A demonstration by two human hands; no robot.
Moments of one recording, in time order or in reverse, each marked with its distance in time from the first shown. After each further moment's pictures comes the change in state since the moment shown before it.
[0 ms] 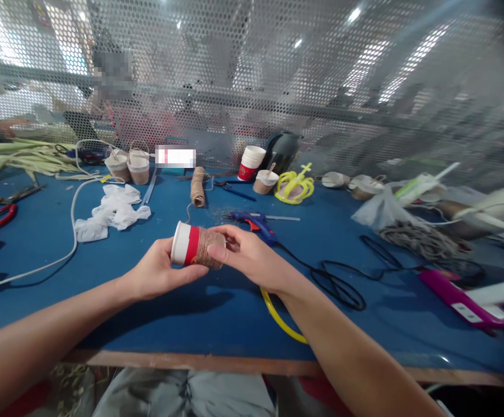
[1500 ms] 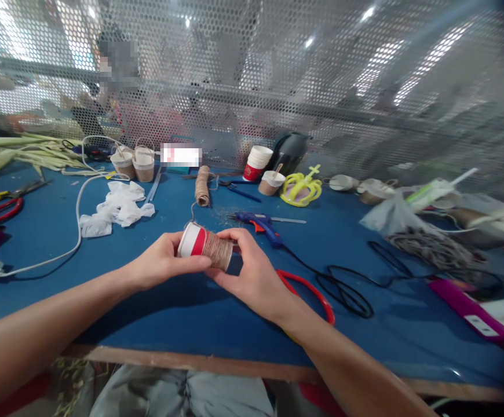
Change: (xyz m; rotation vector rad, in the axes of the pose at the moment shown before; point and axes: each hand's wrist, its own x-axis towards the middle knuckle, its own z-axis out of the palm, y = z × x) left_hand 0.006 0.000 -0.006 -0.289 -0.044 -0.169; right_hand -0.013 0.015 0.016 -0.517 0.272 -0.313
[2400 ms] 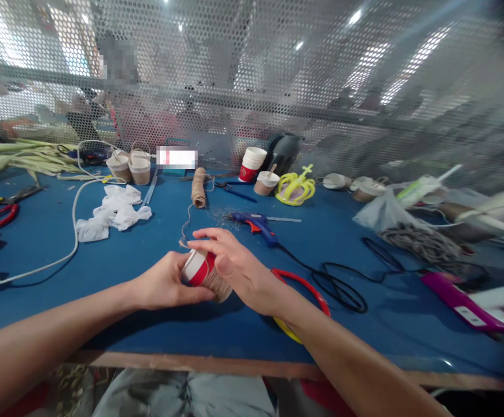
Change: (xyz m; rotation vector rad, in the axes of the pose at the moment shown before) left_hand -0.007 -0.009 0.011 0.401 -0.195 0.063; right_hand 0.009 -0.011 -0.012 0.162 -0.253 -0.186
